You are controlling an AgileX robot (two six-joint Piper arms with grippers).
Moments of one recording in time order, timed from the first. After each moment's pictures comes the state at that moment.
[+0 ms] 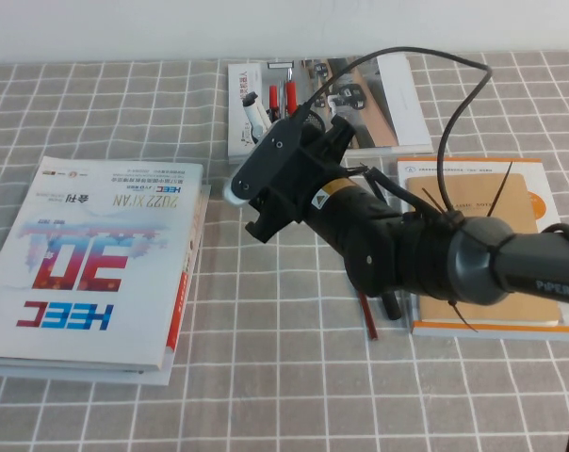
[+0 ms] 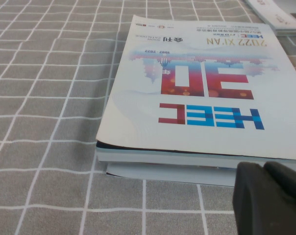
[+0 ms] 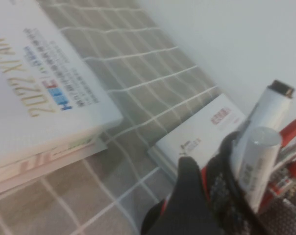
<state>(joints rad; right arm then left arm) 0.75 2.02 -1.30 0.43 -0.46 -0.89 -0.05 -0.02 0.03 -0.06 0.38 0.07</state>
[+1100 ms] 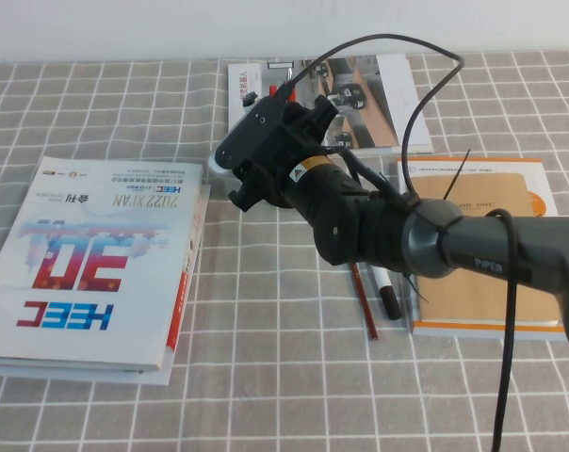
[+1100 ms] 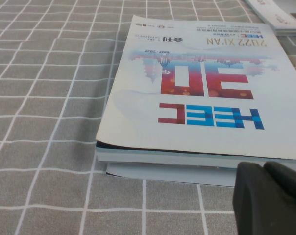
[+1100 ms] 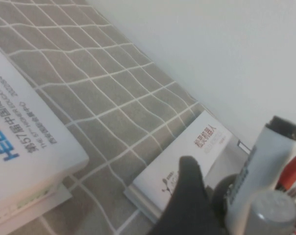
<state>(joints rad) 0.73 2.18 -1.54 0.49 -0.47 -0.93 -0.05 -0.02 0.03 -0.06 0.38 0.07</state>
